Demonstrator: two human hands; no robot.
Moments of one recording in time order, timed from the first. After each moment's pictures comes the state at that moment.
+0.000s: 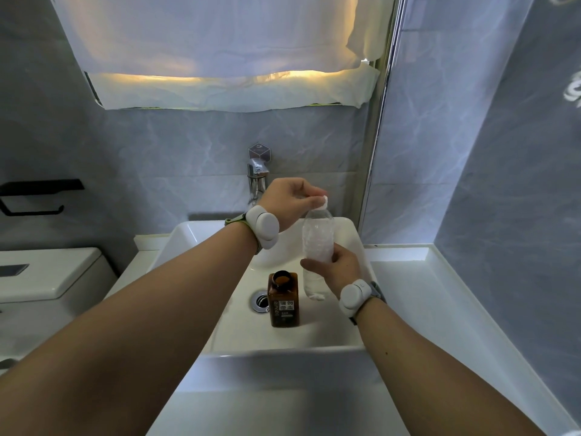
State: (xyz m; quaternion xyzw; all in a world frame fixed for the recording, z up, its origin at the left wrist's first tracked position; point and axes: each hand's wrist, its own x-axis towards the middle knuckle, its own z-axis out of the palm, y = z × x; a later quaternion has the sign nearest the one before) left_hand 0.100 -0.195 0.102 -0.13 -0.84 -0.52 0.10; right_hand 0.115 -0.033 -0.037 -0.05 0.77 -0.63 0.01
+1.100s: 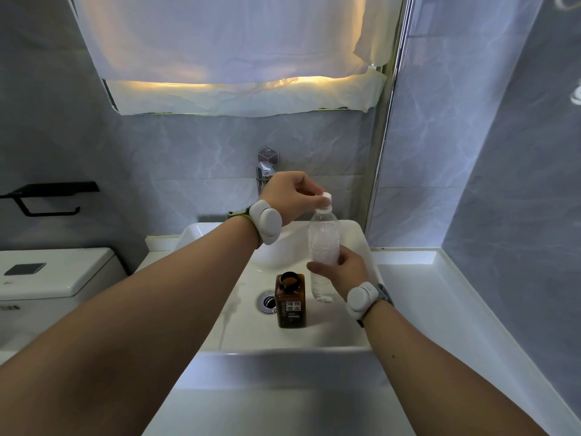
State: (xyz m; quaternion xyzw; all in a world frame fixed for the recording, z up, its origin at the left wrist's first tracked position) left_hand 0.113 -0.198 0.124 -0.10 -0.86 -0.49 0.13; right_hand 0.115 -0.032 -0.037 -0.06 0.77 -0.63 0.00
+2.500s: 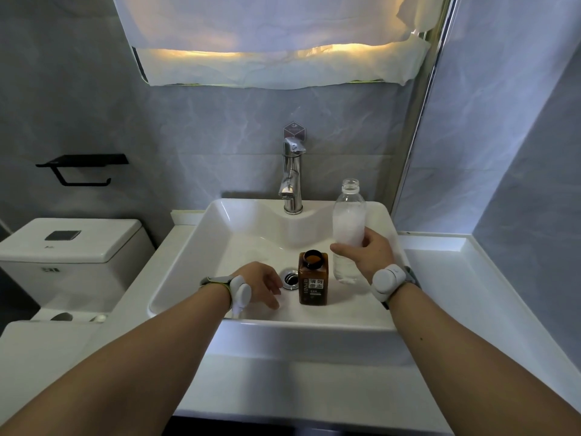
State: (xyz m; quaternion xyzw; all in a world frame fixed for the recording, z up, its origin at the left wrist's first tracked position) left_hand 0.179 -0.312 -0.061 0.04 -0.94 -0.30 -0.19; right_hand 0.114 -0.031 -0.044 -0.06 0.77 -0.64 0.01
